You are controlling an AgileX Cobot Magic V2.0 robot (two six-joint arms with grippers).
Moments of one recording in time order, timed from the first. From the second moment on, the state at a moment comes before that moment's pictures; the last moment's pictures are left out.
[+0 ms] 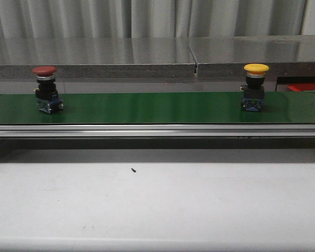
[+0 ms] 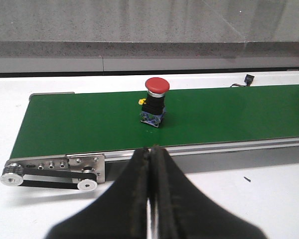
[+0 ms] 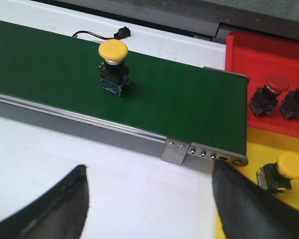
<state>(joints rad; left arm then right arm) 0.00 0.42 -0.45 -0.57 0.47 0.48 -0.03 0.66 -0.67 0.22 0.62 -0.31</state>
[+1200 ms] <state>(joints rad) 0.00 0.42 -0.45 -0.57 0.46 0.48 -0.04 1.69 -1.27 0.21 0.66 -0.31</state>
